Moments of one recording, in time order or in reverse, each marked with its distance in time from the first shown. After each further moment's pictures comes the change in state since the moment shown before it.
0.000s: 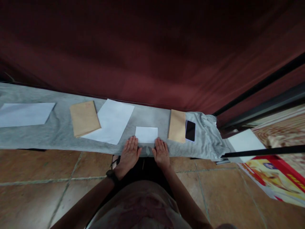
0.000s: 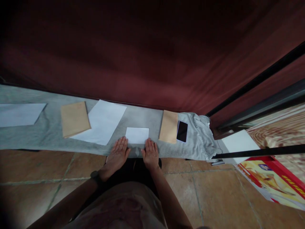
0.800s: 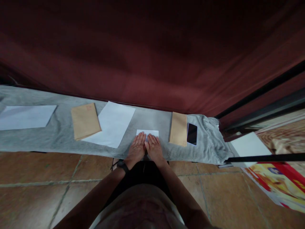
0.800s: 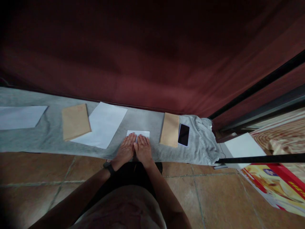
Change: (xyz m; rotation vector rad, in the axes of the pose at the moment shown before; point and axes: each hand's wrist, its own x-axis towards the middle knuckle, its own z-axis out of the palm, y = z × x) left_hand 0.052 0.006 0.022 0.011 -0.062 0.053; right_hand 0.069 -0.031 0.010 0.139 -0.106 -0.031
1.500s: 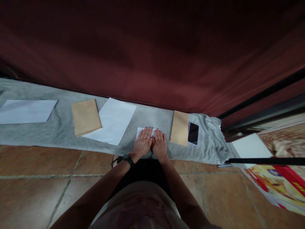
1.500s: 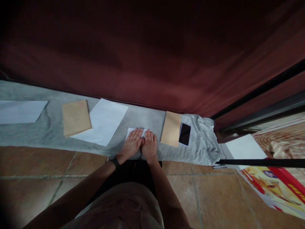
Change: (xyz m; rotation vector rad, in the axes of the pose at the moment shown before) left_hand 0.028 0.016 -0.004 -0.117 0.032 -0.001; right_hand 0.002 0.026 0.004 -0.107 0.020 0.109
